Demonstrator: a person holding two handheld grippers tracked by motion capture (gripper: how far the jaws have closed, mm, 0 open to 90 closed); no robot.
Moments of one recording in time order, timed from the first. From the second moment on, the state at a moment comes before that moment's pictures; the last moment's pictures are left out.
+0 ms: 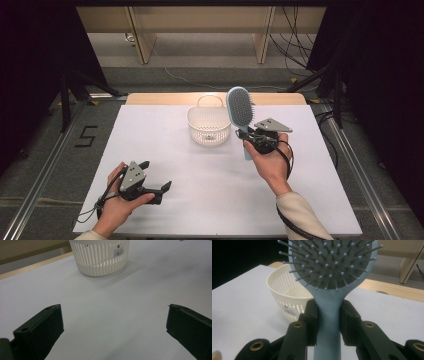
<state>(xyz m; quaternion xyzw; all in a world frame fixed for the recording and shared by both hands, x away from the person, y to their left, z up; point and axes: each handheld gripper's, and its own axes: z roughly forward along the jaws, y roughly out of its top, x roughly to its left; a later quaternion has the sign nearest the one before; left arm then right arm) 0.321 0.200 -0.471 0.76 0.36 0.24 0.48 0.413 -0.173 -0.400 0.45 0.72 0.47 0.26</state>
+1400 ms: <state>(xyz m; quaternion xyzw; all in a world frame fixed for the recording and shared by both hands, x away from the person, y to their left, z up) 0.321 0.200 -0.471 0.76 0.36 0.24 0.48 0.419 -0.167 -0.394 0.44 0.71 0.48 0.27</state>
